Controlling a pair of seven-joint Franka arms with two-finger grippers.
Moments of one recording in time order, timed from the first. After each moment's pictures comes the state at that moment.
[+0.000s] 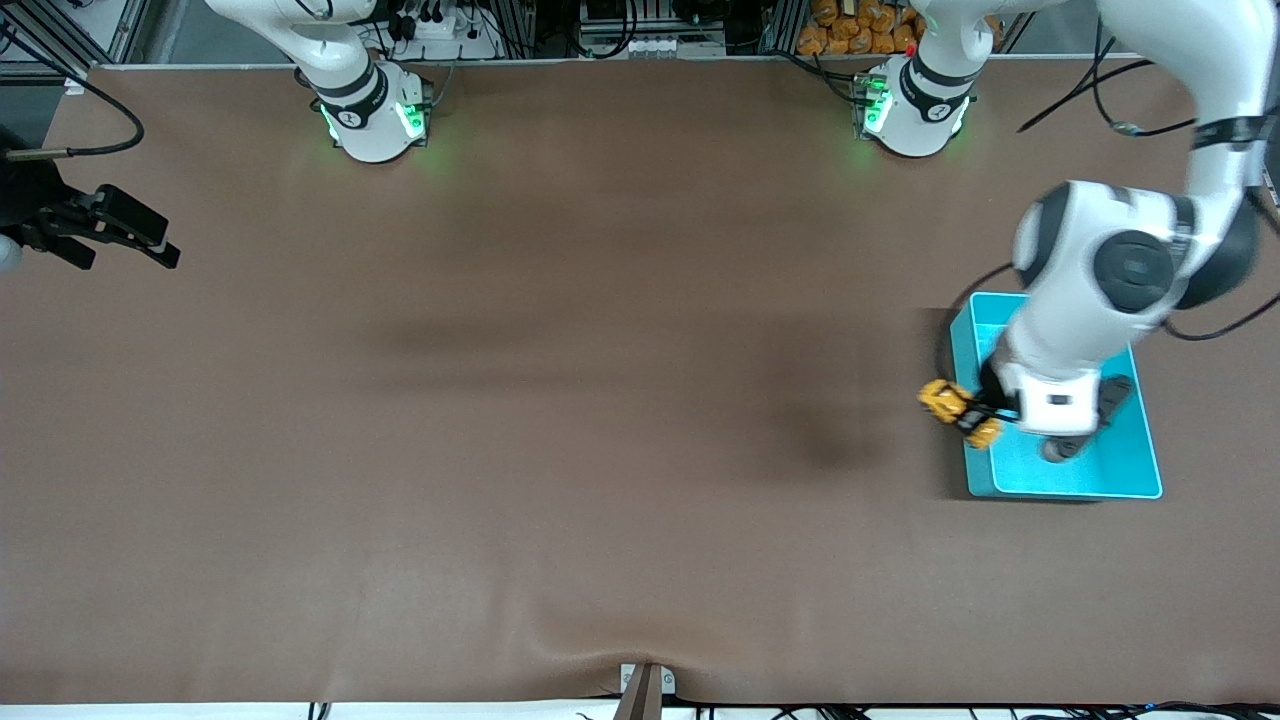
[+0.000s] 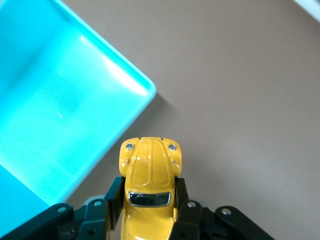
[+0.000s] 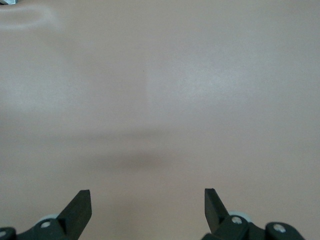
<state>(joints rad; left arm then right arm) 0.13 0.30 -0.27 -1.80 0.17 2.16 -0.82 -0.03 -0.05 0.02 -1.58 0.07 1.57 0.04</state>
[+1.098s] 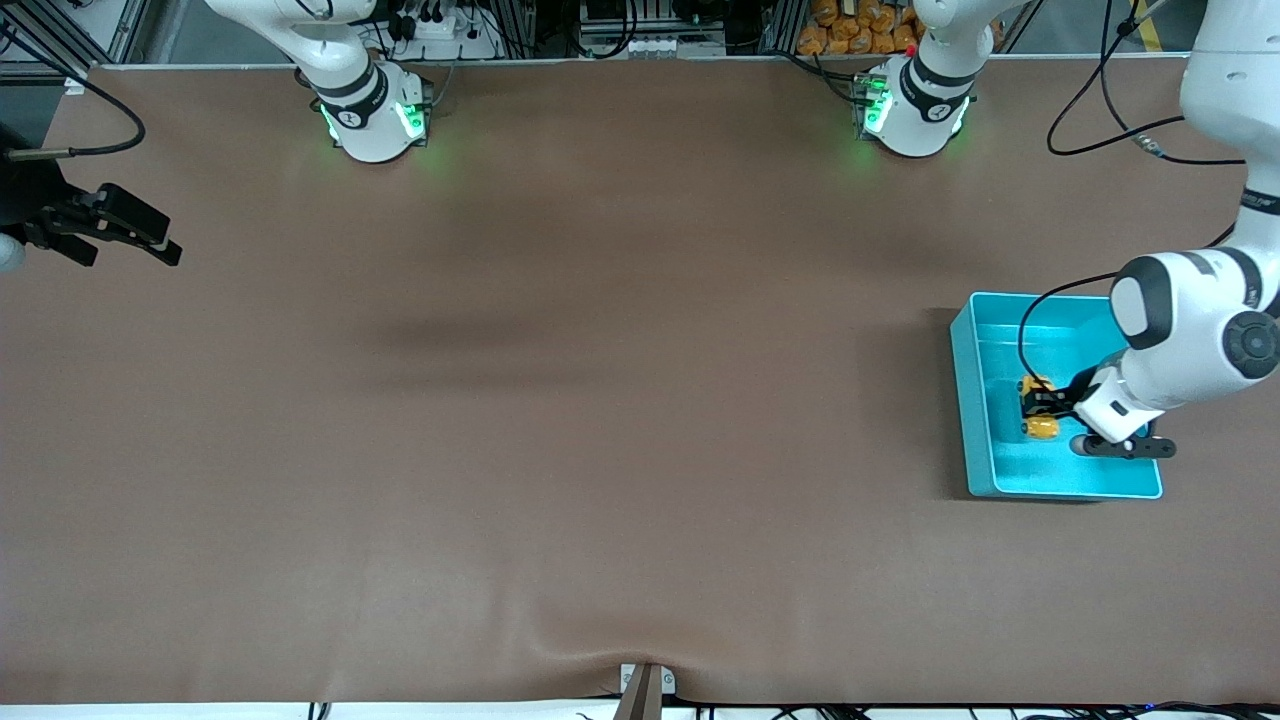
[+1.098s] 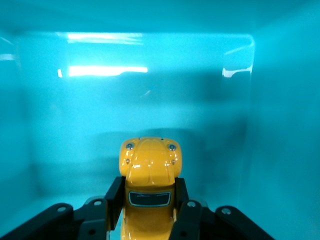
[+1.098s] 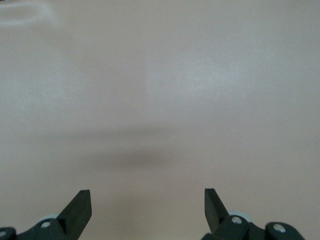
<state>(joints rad) 0.42 0.51 -0.27 -1.95 0.13 2.37 0.14 -0.03 -0.05 0.02 -1.58 0.07 1.56 0.05</state>
